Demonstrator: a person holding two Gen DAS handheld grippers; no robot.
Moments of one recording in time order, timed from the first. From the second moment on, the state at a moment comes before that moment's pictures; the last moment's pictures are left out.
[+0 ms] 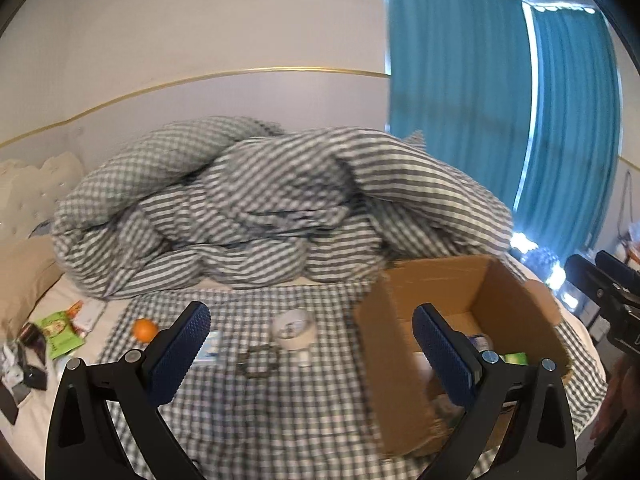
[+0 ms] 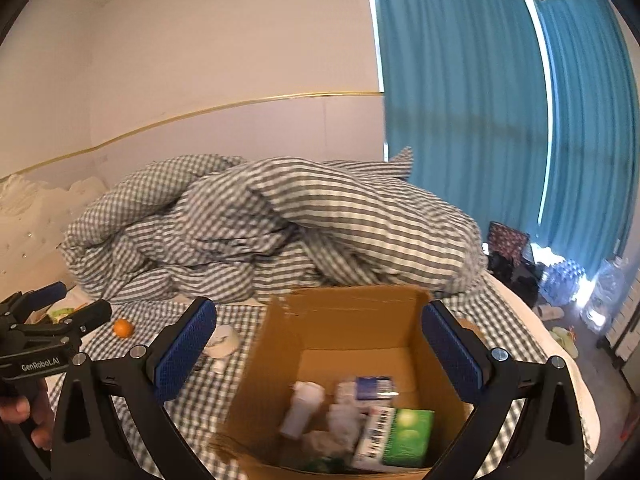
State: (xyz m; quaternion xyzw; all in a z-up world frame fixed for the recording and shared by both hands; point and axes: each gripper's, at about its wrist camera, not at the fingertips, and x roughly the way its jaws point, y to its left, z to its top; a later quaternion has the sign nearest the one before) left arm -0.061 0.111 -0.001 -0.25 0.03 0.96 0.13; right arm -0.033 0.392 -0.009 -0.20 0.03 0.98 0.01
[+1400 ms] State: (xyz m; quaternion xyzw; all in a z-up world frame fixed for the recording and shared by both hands) left arm -0.205 -0.015 -0.146 -0.35 0.02 0.93 0.07; right arm -0.187 0.214 -0.125 -0.32 -0.03 0.94 -0.10
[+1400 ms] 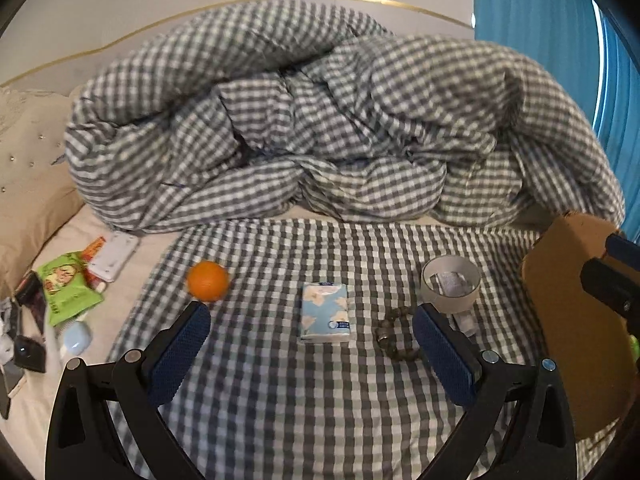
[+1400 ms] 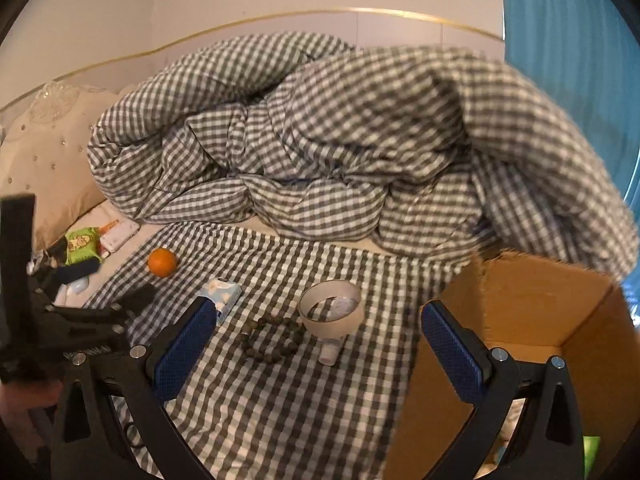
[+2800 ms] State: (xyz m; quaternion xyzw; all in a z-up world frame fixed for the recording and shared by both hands) left arm -0.284 -0.012 -0.245 -0.42 0.00 0.90 0.05; right arm -0.328 0.210 -0.269 -0.46 -0.01 0.89 -0.01
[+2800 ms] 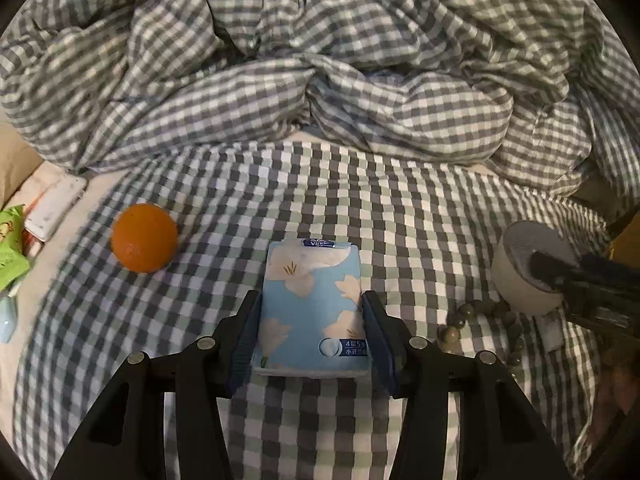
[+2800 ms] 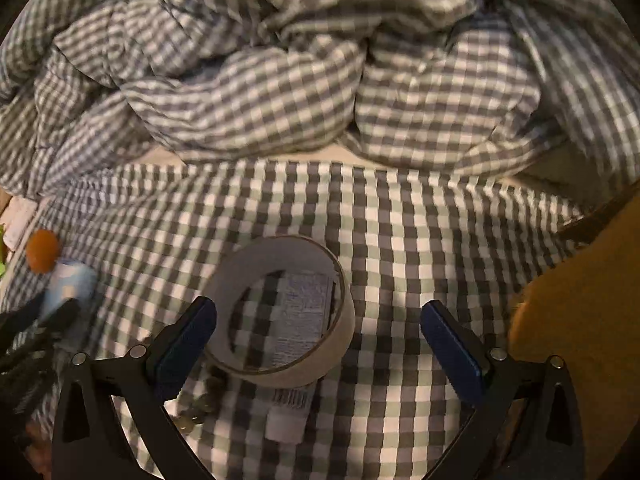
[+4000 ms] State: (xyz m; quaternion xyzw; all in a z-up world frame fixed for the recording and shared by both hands) left arm -0.160 -0.018 -0.077 -0.30 -0.02 0.95 0.05; right arm -0.198 0.198 -0.116 -0.34 0.01 0.93 -0.13
